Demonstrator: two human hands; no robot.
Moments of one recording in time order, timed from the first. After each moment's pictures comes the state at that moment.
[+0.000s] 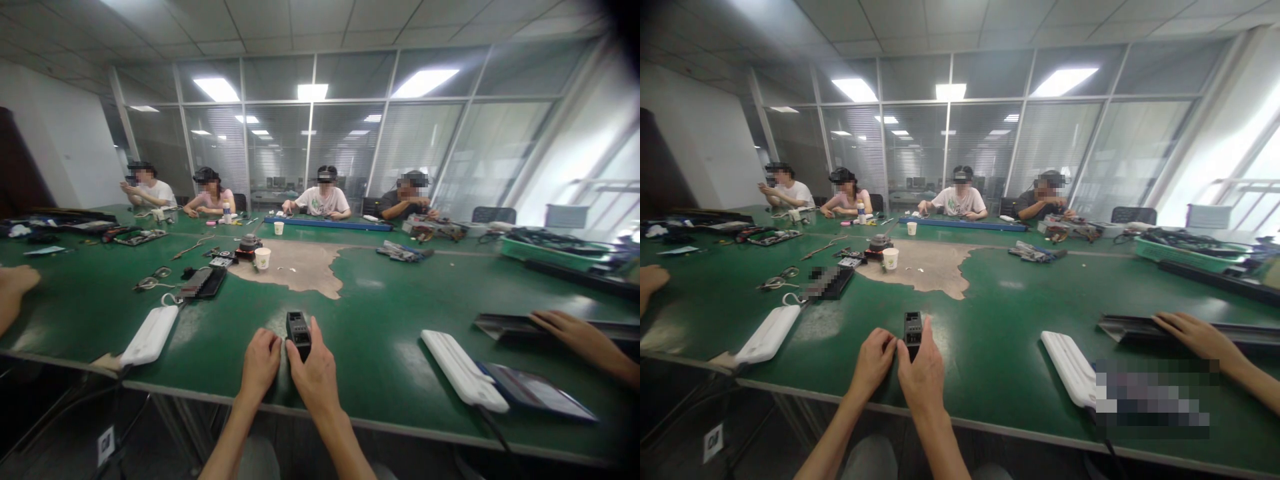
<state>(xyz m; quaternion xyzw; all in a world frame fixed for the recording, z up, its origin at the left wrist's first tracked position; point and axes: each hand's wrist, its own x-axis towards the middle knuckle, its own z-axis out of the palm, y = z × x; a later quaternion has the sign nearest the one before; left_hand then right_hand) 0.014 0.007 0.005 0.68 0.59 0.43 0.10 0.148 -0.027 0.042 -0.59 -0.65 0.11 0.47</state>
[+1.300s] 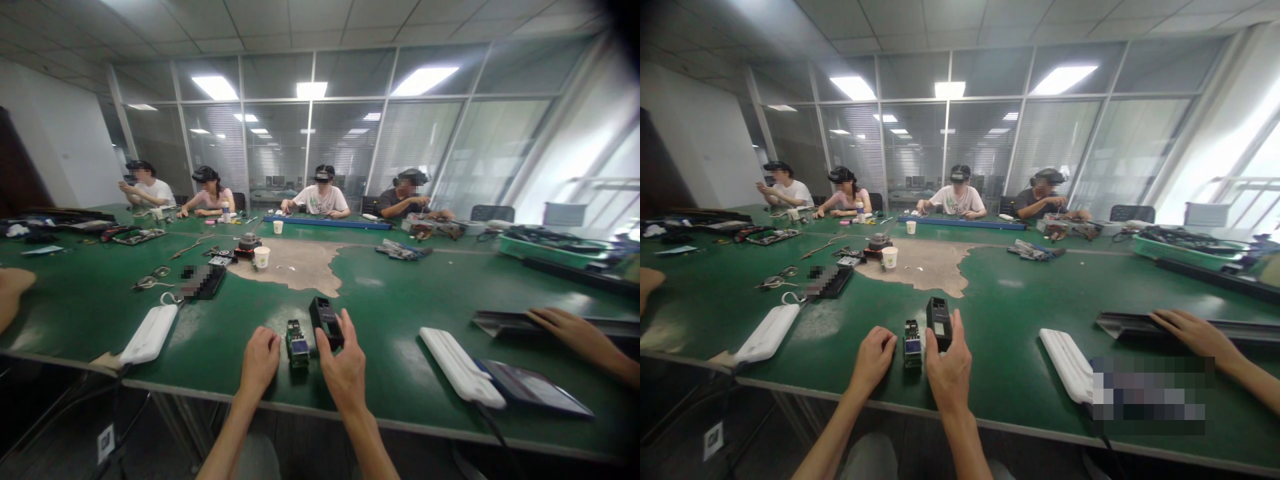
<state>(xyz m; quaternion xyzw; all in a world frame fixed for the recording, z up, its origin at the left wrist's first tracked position) 0.014 0.006 0.006 0.68 0.58 0.43 0.10 0.190 -0.030 0.060 -0.59 -0.57 0.10 0.56</state>
